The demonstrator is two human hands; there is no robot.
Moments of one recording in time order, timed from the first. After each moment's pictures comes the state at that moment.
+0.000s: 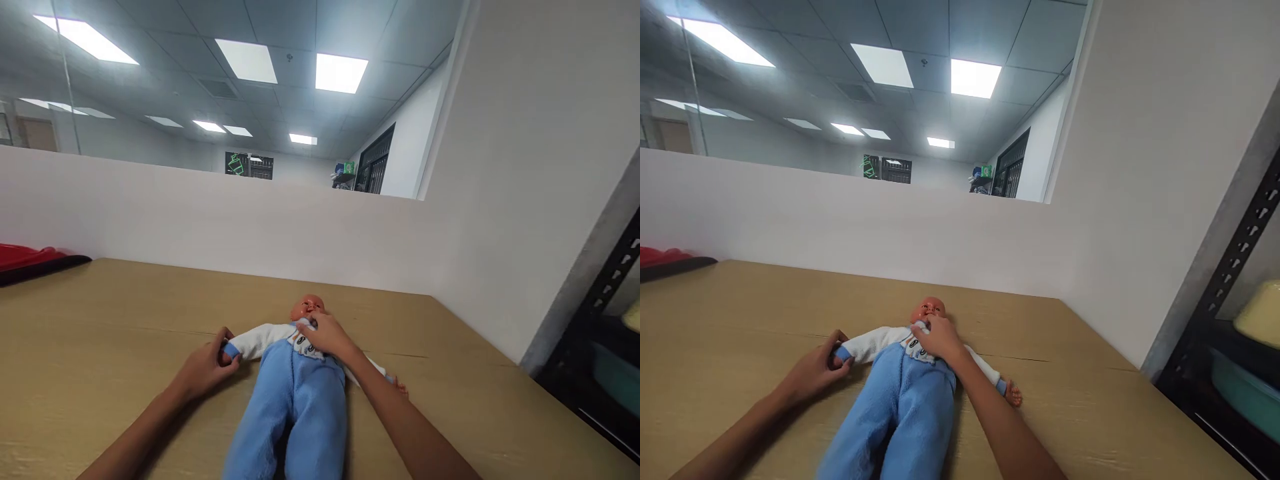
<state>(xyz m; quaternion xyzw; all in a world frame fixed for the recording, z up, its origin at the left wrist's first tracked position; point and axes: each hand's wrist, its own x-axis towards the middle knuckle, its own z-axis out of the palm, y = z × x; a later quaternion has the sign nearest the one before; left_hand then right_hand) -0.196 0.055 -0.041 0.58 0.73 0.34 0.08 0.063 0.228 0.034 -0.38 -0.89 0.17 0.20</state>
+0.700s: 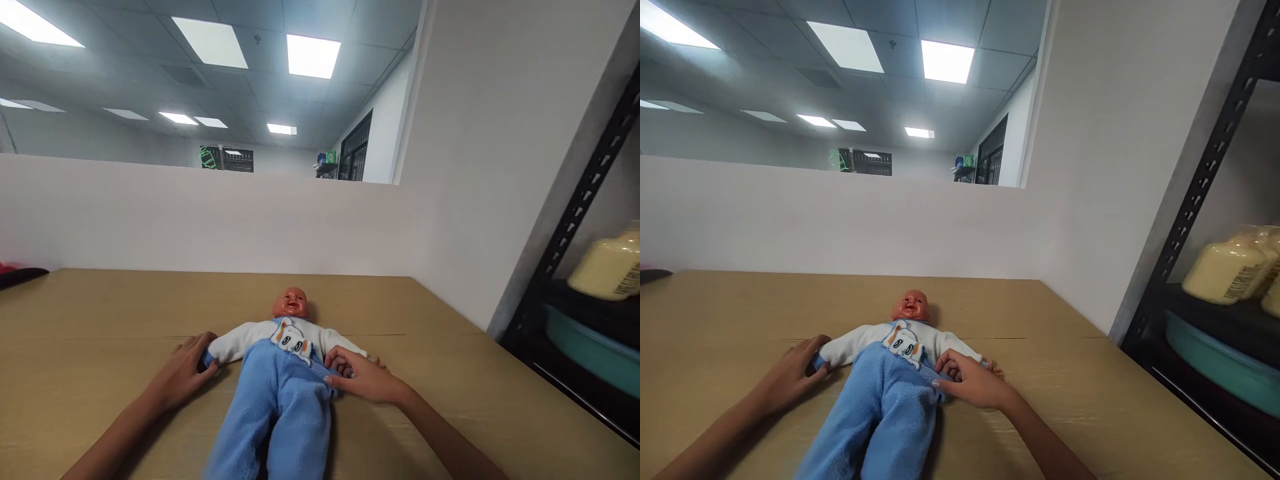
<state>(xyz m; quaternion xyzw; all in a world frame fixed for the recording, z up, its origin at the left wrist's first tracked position) -0.202 0.057 -0.043 0.66 0.71 0.24 0.00 0.213 0.207 -0.024 -0.24 -0.82 0.49 0.16</state>
